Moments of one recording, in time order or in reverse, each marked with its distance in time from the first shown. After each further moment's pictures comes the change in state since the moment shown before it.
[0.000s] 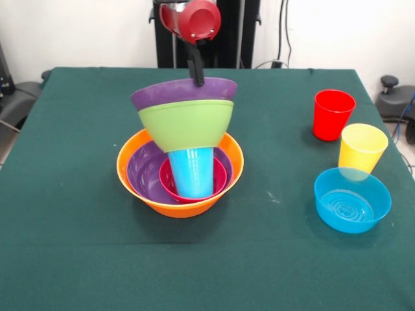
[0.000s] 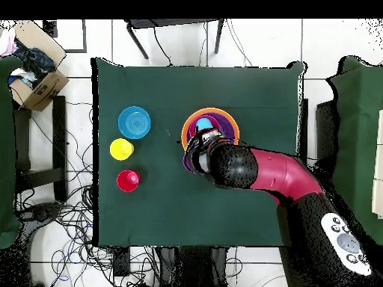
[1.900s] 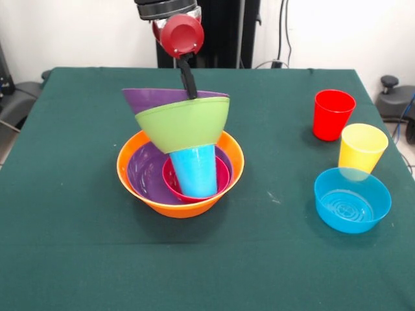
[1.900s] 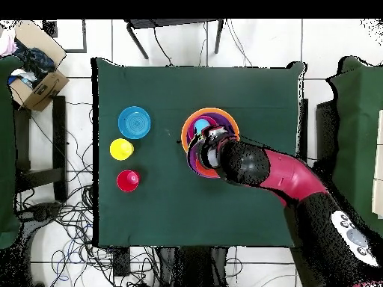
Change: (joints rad) arm -0.103 0.070 0.086 0.032 0.064 -0.084 0.000
